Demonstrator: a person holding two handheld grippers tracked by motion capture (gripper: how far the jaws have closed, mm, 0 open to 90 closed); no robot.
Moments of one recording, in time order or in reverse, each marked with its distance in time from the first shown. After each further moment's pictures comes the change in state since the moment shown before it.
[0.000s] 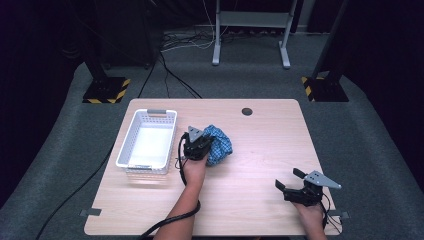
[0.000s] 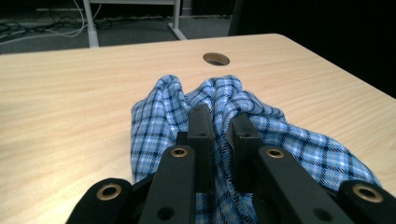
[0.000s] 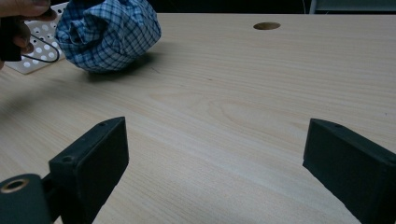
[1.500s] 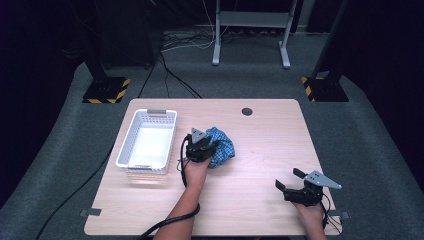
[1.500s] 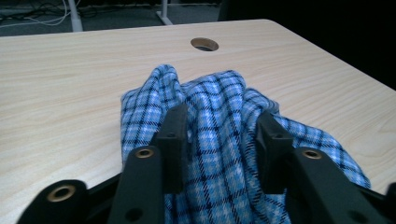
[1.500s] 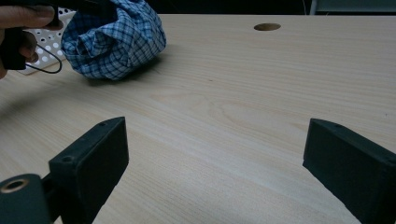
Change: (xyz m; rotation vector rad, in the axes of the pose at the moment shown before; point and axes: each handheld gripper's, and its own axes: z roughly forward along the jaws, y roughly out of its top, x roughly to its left) left arm -0.003 -0.005 0.005 0.038 -0.044 0.002; right arm 0.000 0.000 0.000 -0.004 0.003 0.000
